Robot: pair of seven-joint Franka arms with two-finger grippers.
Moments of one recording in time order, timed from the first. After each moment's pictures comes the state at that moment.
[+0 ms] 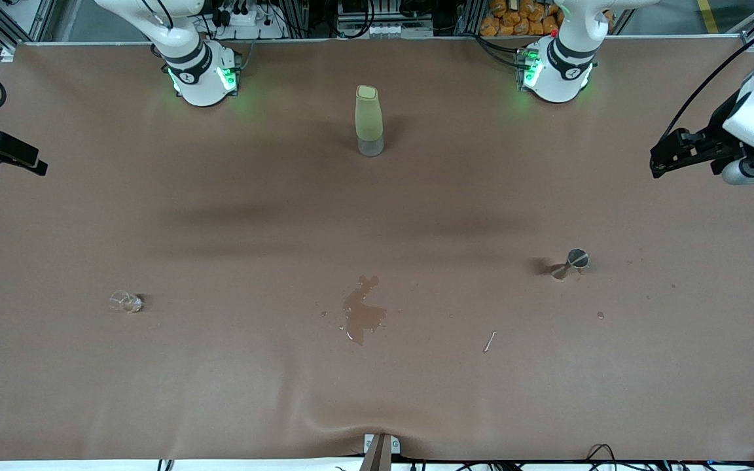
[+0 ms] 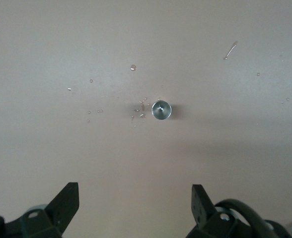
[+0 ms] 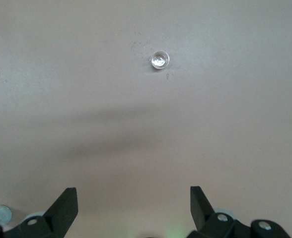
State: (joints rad) left arm 0.00 -0.05 -0.11 -1.65 0.03 1.62 -0.15; right arm -0.10 -0.02 -0.01 -1.60 0.03 1.50 0.00
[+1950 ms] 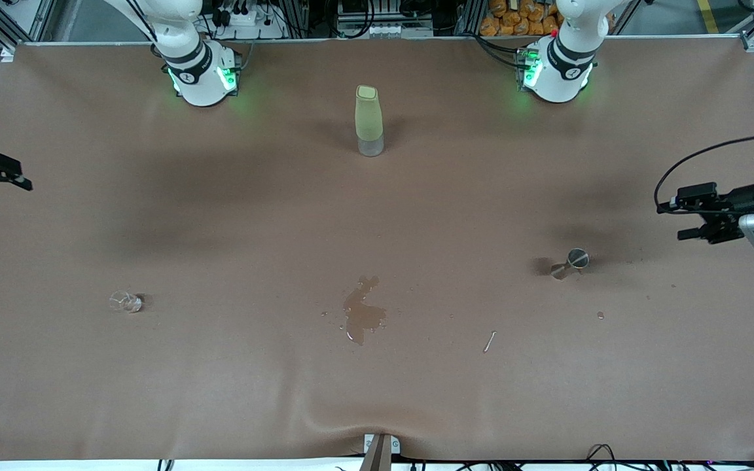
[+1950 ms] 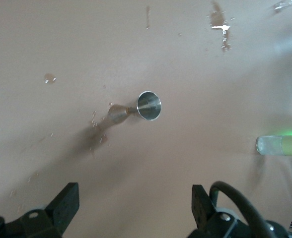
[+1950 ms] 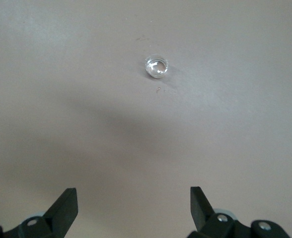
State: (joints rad) left arm 0.46 0.30 -0.09 -1.86 -0.60 1.77 1.12; right arm -0.32 0.01 -0.02 -1.89 0.12 1.84 -0.81
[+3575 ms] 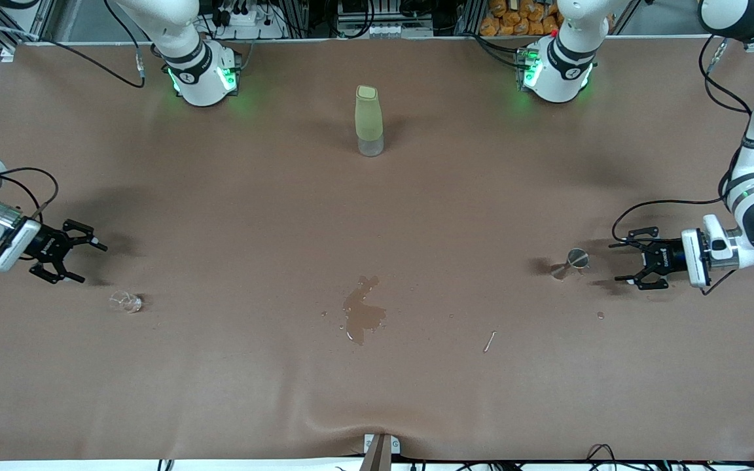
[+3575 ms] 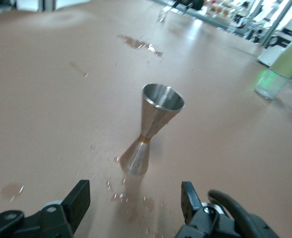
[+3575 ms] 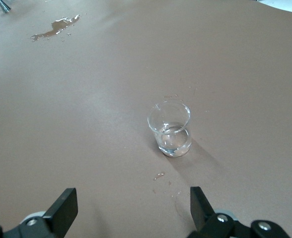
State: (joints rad) left arm 0.49 0.75 -0.11 -1.71 -0.89 1.74 2.17; right arm -0.52 0.57 -0.02 -1.90 0.99 2.07 -2.06
